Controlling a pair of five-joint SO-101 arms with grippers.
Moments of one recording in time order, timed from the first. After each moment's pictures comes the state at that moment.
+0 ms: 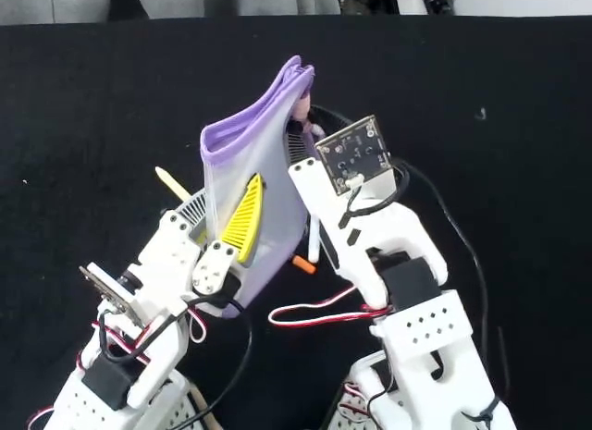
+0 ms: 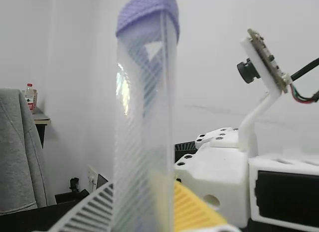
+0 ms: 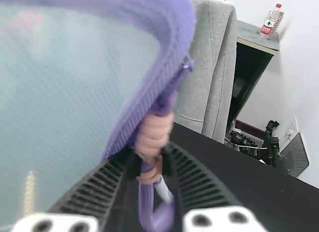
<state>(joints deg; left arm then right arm) 32.3 -104.0 78.6 18.0 5.2 -20.3 -56.8 53.2 23.1 14.2</state>
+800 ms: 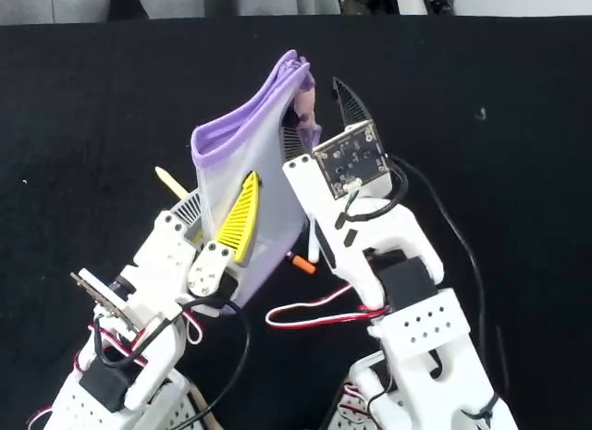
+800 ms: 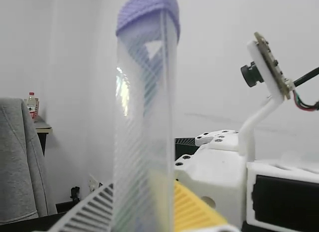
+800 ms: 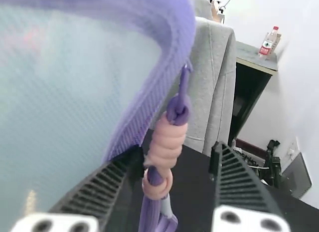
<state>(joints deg) 32.4 -104.6 78.4 17.8 5.2 -22.0 -56.5 53.3 18.0 14.4</state>
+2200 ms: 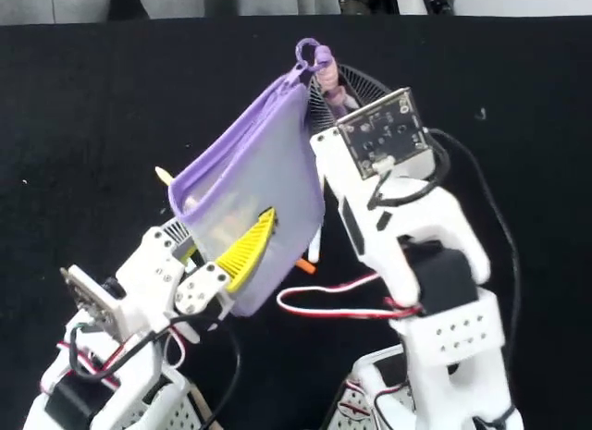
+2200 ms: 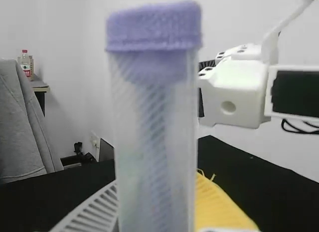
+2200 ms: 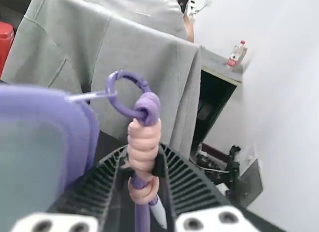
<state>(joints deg) 32.4 -104.5 63.9 43.6 4.4 -16.3 -53.5 31.2 36.0 20.4</state>
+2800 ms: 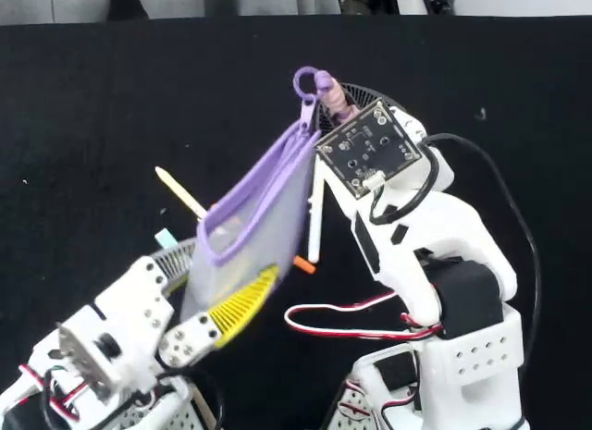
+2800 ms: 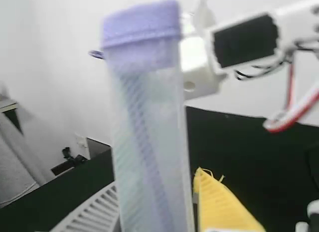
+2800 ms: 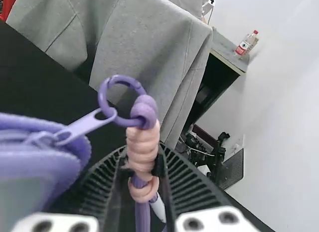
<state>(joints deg) 42.3 -104.6 51.1 62.0 -9.8 -16.3 -53.6 22.5 52.0 30.7</state>
